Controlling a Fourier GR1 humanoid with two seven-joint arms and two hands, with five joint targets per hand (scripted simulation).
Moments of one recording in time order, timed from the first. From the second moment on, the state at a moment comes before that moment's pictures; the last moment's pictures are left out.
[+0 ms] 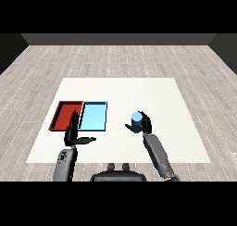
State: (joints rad) left arm 0.06 0.03 0.03 -1.58 0.00 -0.01 -0.41; right arm -0.28 -0.01 0.14 -1.13 -0.11 -0.27 -0.31
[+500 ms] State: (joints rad) left arm 0.00 0.02 -0.05 -1.53 -0.01 0.01 -0.38; right arm -0.29 0.00 0.22 -1.24 -0.10 -0.31 -0.30
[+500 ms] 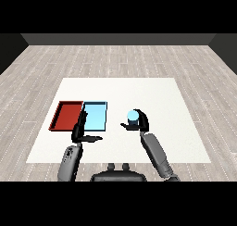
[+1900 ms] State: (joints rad) left arm -0.19 0.00 -0.30 -1.44 0.09 0.15 -0.30; right arm -0.43 -0.01 0.14 -1.26 -0.07 -0.19 -0.25
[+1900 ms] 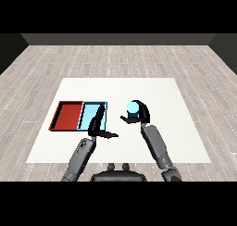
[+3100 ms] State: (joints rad) left arm -0.39 0.00 -0.50 -1.11 0.32 0.33 -0.40; right arm -0.48 0.00 0.32 -1.23 -0.19 -0.27 -0.28
